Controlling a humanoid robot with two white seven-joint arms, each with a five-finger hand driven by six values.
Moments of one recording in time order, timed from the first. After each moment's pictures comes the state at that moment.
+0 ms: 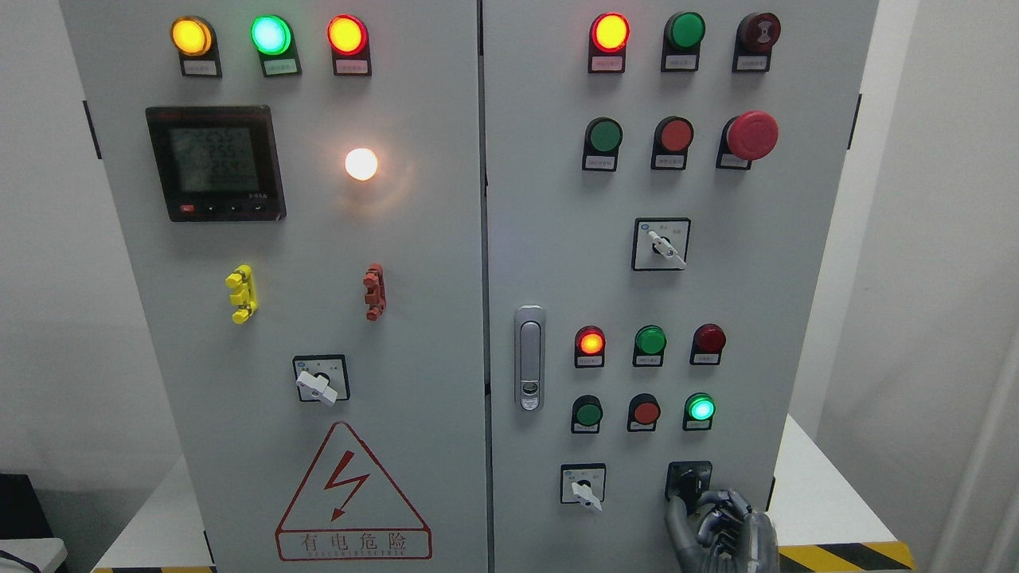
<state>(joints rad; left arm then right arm) 0.00 -0.09 0.08 0.06 0.00 -0.16 0.05 -0.24 0.12 0.07 -1.56 0.25 0.09 -0.35</state>
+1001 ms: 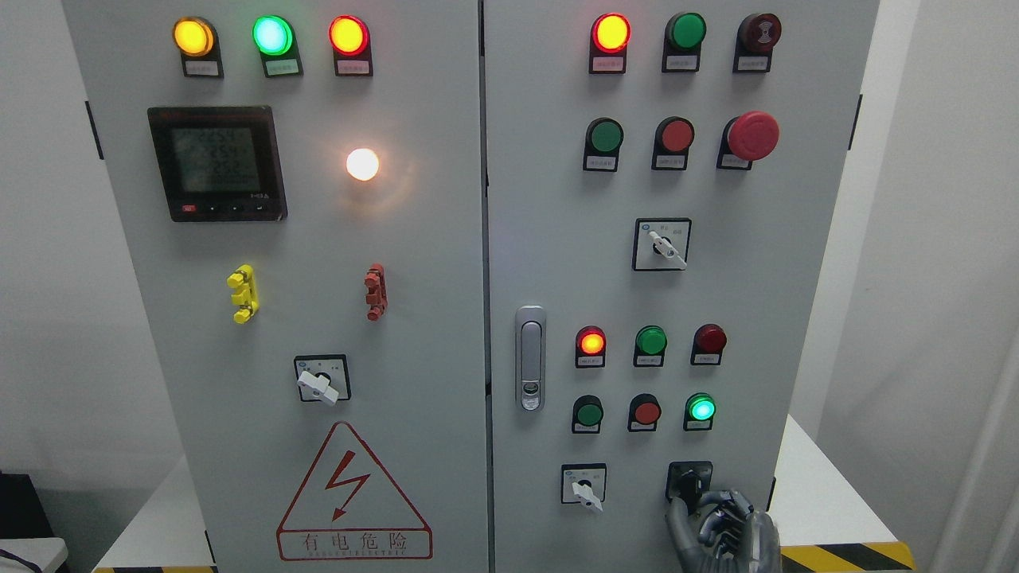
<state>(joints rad) 0.00 -0.09 0.08 0.06 0.00 -0.16 0.05 -0.24 0.12 0.07 -1.56 0.26 0.09 -0.35</state>
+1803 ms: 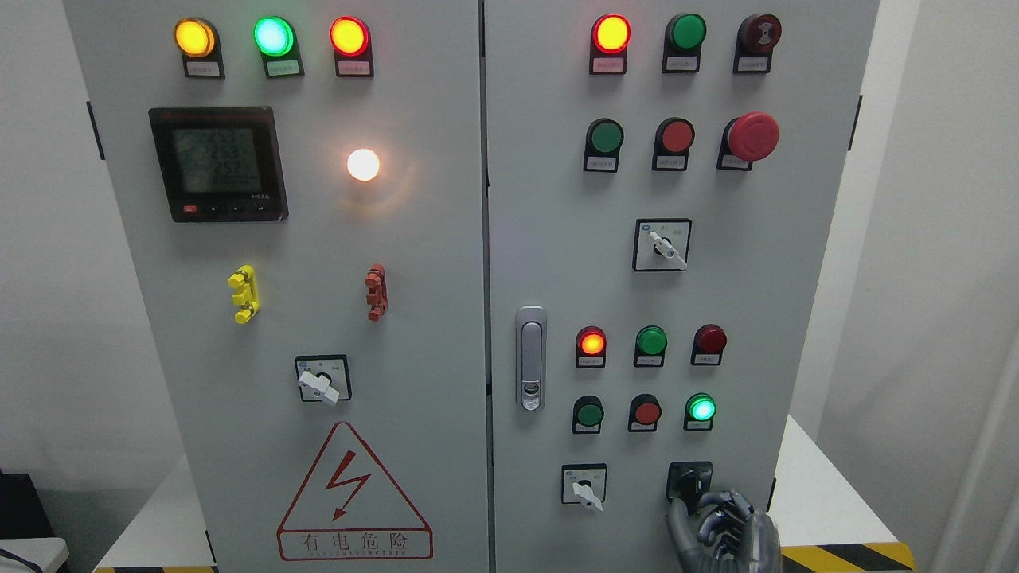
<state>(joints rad) 0.00 -0.09 0.08 0.06 0.00 -0.16 0.05 -0.24 0.12 0.07 -1.55 0.26 0.09 -0.35</state>
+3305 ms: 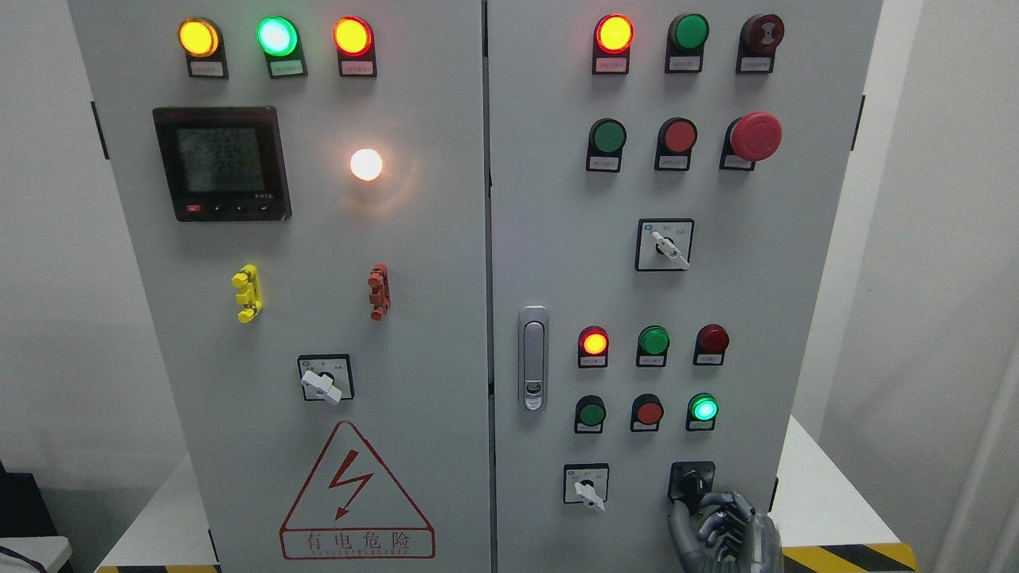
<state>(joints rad) 0.00 -0.09 0.08 0.06 0.00 -0.16 0.05 -0.24 0.12 0.06 -1.55 0.26 0.09 -0.35</state>
